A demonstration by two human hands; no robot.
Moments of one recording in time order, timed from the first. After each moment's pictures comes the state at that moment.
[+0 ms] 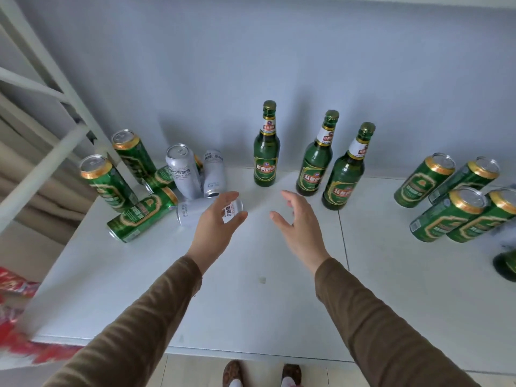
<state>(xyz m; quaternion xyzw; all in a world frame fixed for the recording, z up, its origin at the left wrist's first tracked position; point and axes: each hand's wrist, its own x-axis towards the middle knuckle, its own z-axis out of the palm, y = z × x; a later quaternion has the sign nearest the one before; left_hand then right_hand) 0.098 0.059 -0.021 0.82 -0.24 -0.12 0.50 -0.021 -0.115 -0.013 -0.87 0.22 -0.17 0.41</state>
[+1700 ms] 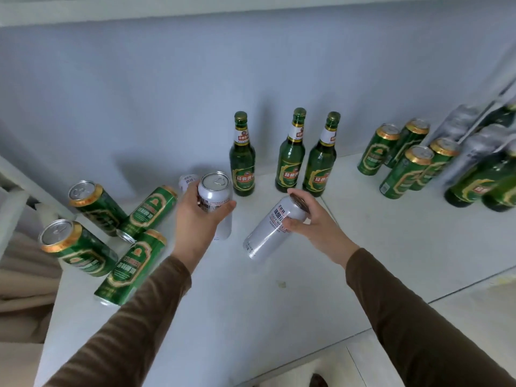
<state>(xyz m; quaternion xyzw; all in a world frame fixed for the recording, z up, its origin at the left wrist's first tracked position) 0.164 0.060 0.030 0.74 -0.31 -0.14 0.58 -0.044 -0.098 0.017 -0.73 0.29 -0.20 0.59</state>
